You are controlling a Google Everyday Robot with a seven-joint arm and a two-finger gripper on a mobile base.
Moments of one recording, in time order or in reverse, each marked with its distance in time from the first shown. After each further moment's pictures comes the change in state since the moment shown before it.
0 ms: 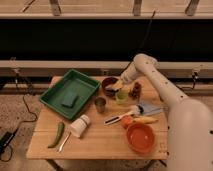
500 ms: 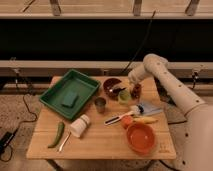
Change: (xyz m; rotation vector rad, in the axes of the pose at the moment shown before) arm 0.022 -0.014 -0.058 0.075 -0.092 0.021
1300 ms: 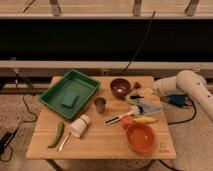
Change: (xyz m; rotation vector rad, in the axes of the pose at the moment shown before) arm 0.088 0.037 -0.108 0.098 -0.157 0.086
